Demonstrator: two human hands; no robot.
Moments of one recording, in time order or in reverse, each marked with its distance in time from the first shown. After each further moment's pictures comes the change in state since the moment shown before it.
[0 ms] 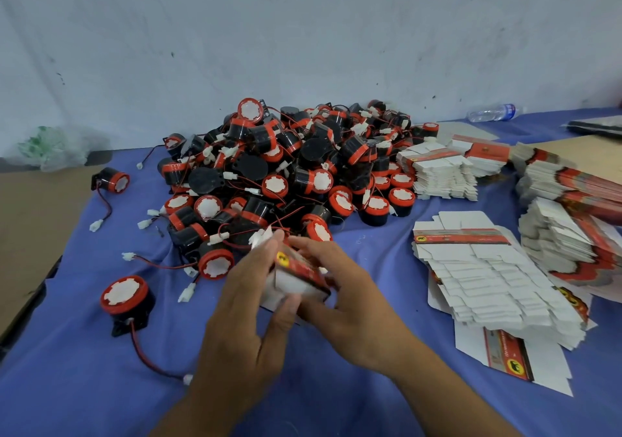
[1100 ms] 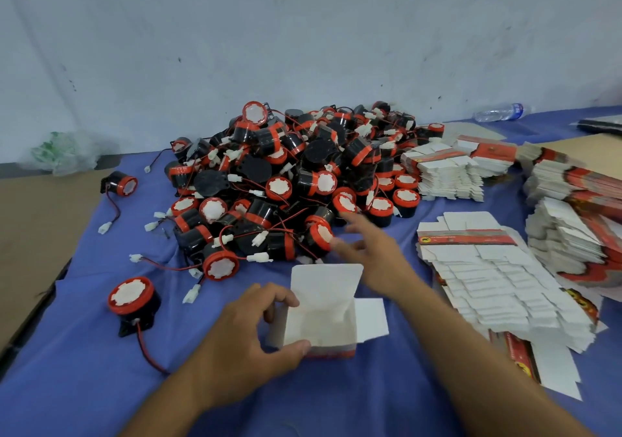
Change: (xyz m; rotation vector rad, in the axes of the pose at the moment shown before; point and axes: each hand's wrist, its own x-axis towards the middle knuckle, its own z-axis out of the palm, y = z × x) left_hand -0.006 -0.030 -0.015 -0.023 -0.513 -0.318; right_hand 0.046 0.048 -0.046 -0.277 0.094 0.310
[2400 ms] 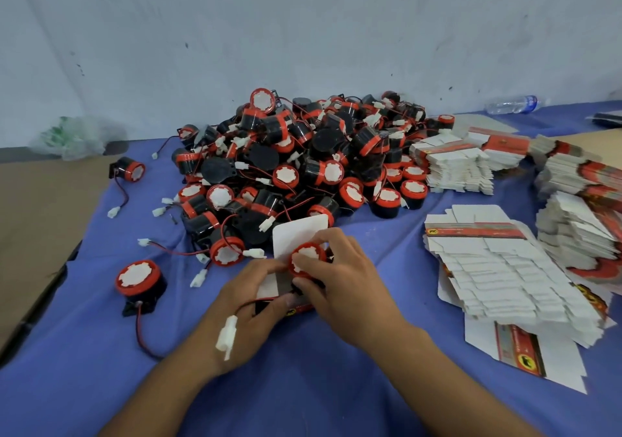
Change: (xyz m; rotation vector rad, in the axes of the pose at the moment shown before) left_hand 0.012 -0.016 0.001 -0.107 0.093 0.053; right_hand -0.049 -0.029 0.045 -0.432 0.137 -0.467
